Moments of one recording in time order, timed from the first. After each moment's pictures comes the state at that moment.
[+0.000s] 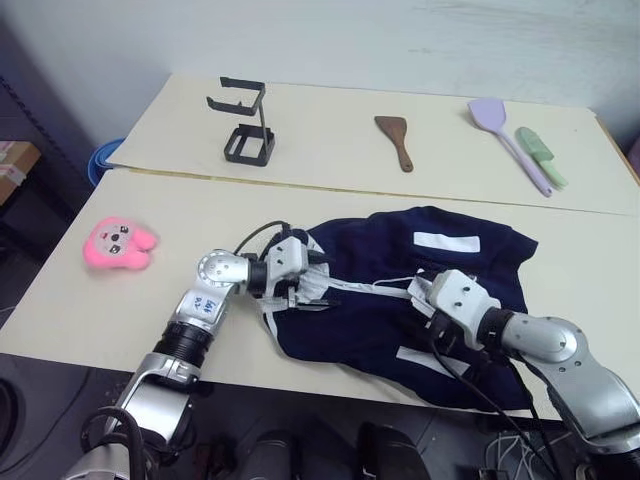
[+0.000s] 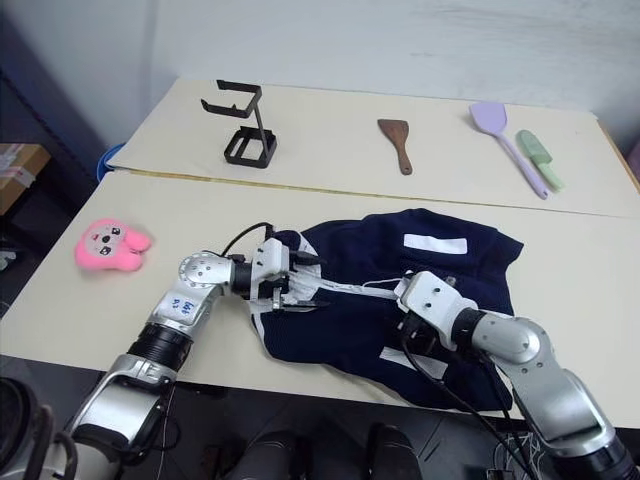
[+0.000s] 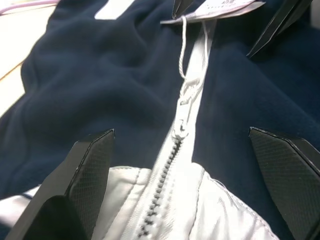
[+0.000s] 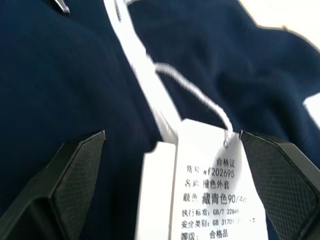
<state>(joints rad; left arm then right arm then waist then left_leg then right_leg) -0.68 0.36 -0.22 0.51 -0.11 -0.14 -1.10 -0.07 -0.79 0.08 -0.53 0.10 0.51 0.62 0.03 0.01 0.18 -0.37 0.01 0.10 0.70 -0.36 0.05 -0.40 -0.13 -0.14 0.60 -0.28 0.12</state>
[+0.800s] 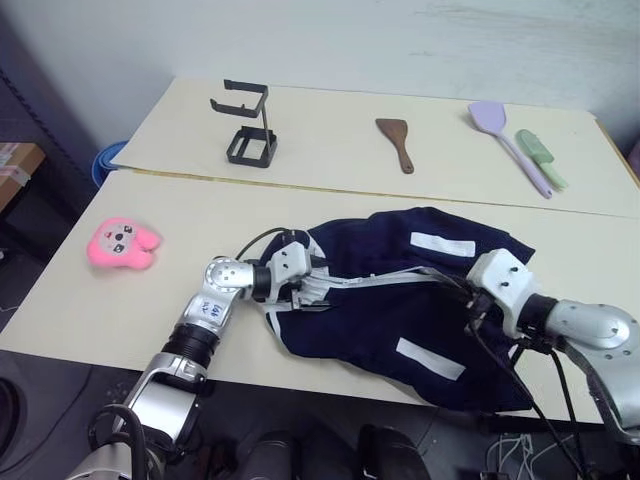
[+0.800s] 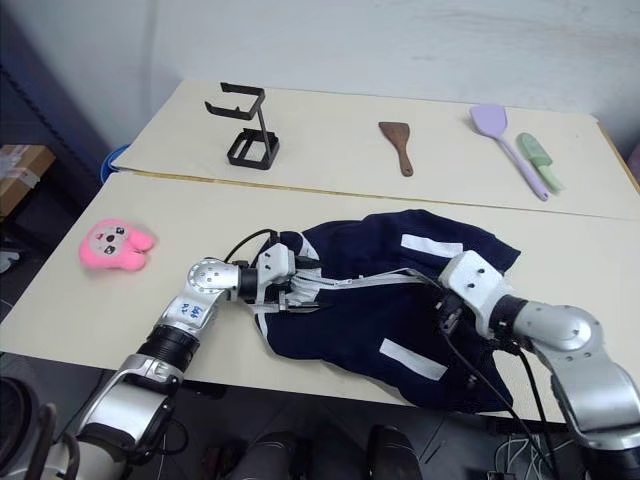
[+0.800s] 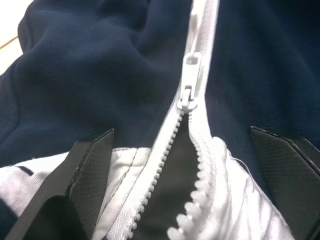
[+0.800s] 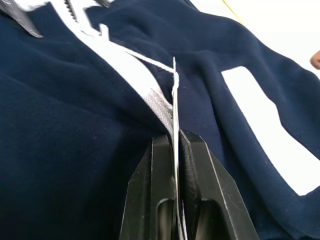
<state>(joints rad) -0.68 0.33 -0.22 0.58 -0.06 -0.14 -1.04 -0.04 -0.84 -0.19 -0.49 0.30 0.51 0.83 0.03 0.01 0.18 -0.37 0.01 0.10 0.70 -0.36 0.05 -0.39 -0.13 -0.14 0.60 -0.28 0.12</state>
